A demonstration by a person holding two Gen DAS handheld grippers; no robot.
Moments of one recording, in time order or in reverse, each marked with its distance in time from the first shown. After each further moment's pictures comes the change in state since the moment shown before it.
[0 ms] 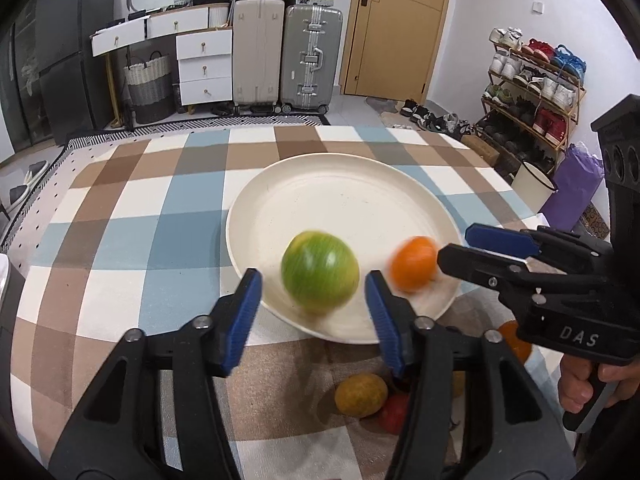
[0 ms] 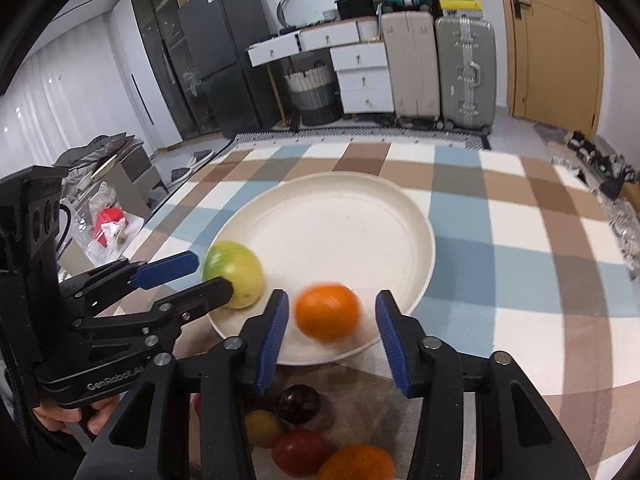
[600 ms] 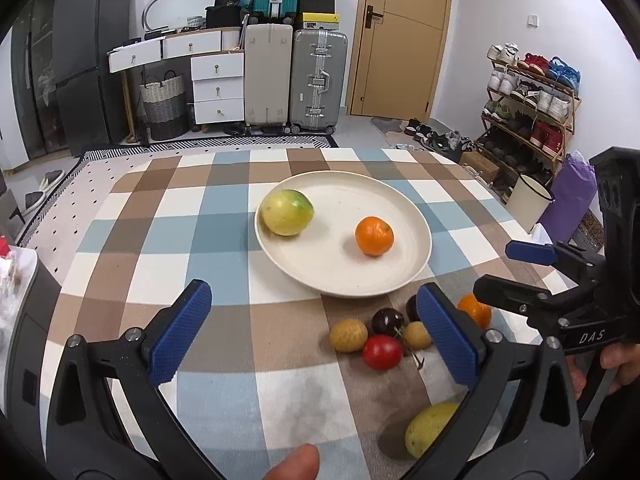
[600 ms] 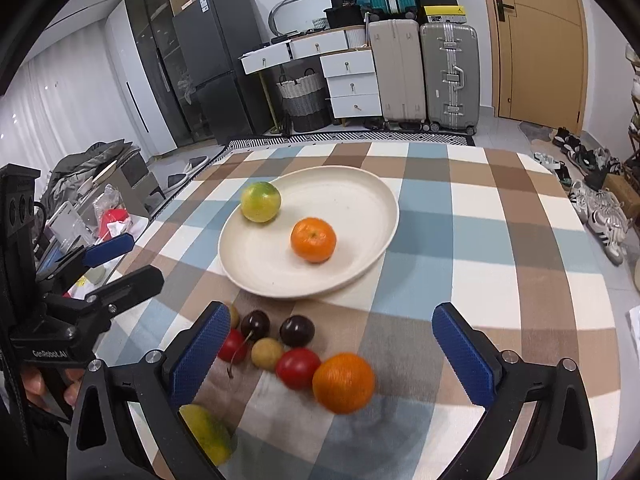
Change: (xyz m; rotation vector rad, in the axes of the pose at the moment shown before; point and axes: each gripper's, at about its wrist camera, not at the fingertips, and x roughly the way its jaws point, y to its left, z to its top) left arm -0.092 -0.005 -0.030 -0.006 -0.079 0.036; right arm -0.065 -0.003 -0.039 0.030 -0.005 -0.006
